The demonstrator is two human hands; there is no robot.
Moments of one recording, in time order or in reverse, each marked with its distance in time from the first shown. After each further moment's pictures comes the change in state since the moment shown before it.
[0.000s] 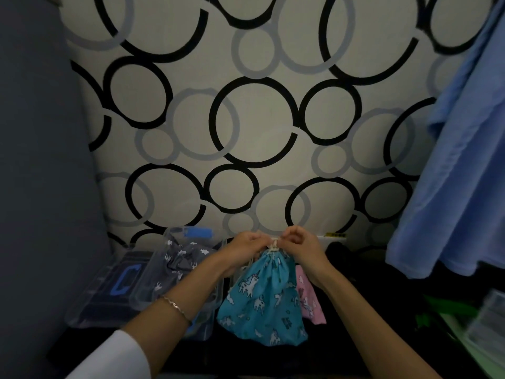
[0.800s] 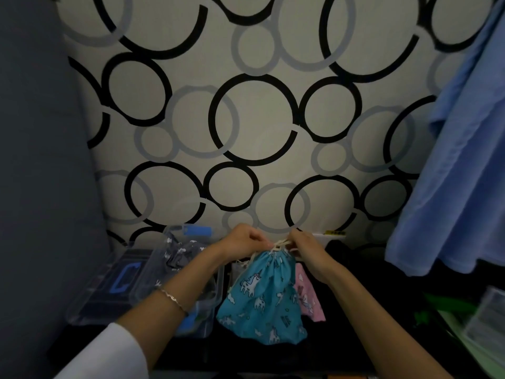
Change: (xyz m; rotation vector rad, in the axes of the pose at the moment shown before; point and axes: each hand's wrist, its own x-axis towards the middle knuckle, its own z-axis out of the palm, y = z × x) left_hand 0.003 0.007 -0.015 0.306 -0.021 0.093; right_hand 0.011 0.002 -0.007 -0.215 -0.019 0.134
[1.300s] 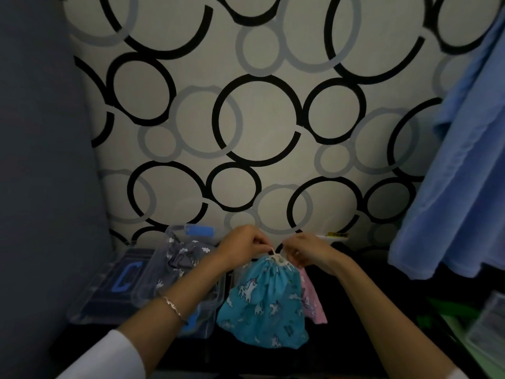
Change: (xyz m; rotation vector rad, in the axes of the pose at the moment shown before) left_hand -0.007 0.000 -0.001 0.471 0.145 0.241; right_hand 0.004 -0.012 -0.015 -0.193 -0.236 0.116
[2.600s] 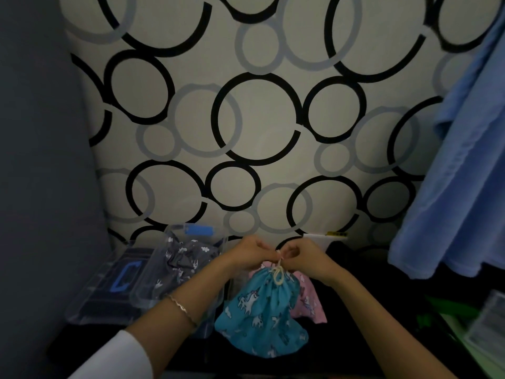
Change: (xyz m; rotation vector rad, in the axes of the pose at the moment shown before) left_hand 0.001 0.014 0.024 -0.584 -0.141 -0.431; right_hand -0.002 0.019 0.012 -0.176 0.057 -0.223
